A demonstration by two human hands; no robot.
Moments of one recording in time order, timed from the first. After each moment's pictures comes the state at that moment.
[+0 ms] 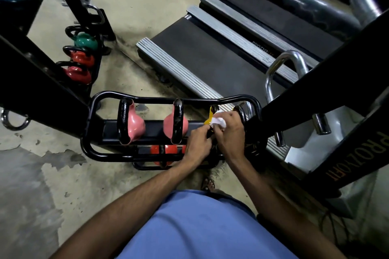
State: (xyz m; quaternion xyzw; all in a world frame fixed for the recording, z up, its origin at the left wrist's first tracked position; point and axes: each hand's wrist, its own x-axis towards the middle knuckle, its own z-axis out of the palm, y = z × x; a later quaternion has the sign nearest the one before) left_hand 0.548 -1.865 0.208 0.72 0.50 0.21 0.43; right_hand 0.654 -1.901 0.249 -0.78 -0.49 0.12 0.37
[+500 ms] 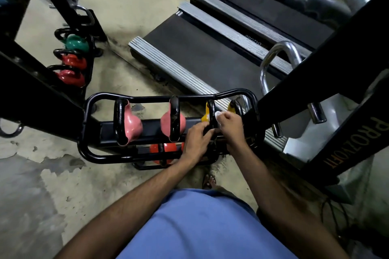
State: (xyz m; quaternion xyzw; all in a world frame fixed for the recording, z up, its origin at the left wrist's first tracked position) left_hand 0.545 -1.867 0.198 0.71 0.48 0.23 0.46; right_hand 0.664 -1.890 0.237 -0.75 -0.21 0.41 0.47
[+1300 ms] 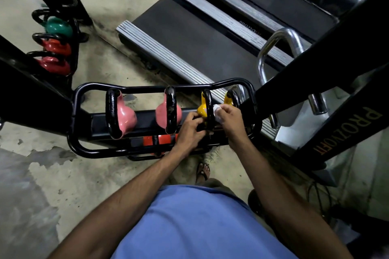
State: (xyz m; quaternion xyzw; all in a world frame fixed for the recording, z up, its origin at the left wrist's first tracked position) left_hand 0.533 -1.858 0.161 0.74 0.42 0.19 0.48; right_hand 0.663 -1.900 0.246 -0.76 -0.23 0.39 0.47
